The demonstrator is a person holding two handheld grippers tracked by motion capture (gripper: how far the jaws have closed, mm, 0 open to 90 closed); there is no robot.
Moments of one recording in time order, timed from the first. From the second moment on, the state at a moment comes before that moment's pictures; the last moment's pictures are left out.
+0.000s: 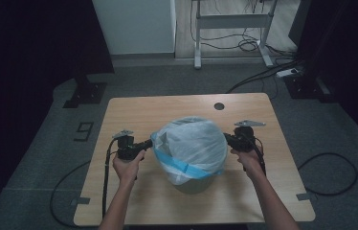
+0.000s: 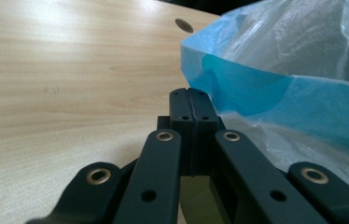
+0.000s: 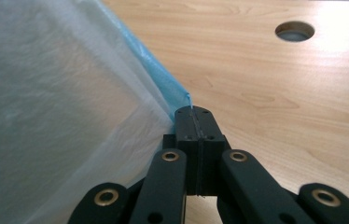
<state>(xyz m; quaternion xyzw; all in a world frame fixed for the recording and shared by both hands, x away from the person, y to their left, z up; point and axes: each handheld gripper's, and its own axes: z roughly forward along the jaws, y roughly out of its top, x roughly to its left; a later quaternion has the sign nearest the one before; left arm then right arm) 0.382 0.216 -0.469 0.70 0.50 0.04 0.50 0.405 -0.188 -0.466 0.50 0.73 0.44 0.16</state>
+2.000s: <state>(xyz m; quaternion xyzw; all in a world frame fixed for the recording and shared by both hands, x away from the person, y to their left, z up) 0.353 0.239 -0.457 0.68 0.48 0.08 0.55 0.224 -0.106 -0.396 0.20 0.77 0.58 0.18</state>
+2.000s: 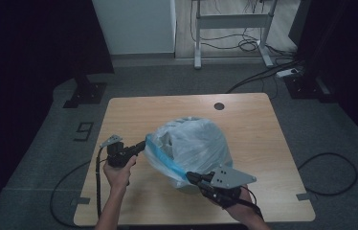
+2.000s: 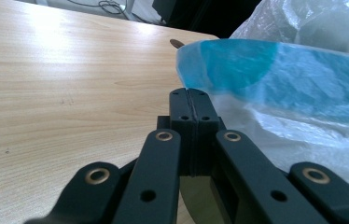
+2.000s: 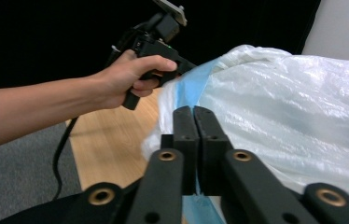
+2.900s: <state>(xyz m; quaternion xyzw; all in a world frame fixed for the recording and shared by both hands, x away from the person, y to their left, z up) 0.353 0.227 -0.465 0.73 0.47 0.08 0.50 0.203 -0.182 -0.474 0.26 0.72 0.61 0.21</state>
